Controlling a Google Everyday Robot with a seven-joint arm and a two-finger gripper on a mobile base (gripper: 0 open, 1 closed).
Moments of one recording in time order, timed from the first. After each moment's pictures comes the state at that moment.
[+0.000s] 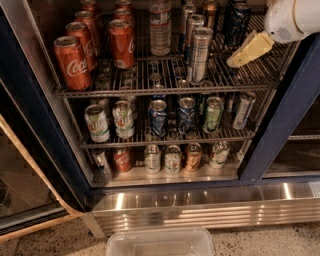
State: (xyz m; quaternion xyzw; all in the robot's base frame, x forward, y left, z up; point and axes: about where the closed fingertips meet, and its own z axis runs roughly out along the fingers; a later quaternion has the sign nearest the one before) arm 0.669 -0.222 1.010 -0.50 0.71 -0.07 0.49
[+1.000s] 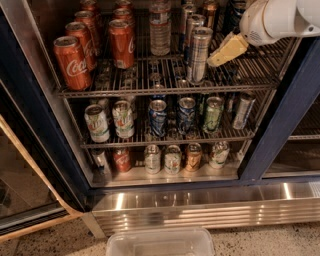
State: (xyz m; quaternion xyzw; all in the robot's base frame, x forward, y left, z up) arm 0.697 -0.184 0.998 -0.47 0.72 -0.07 0.51
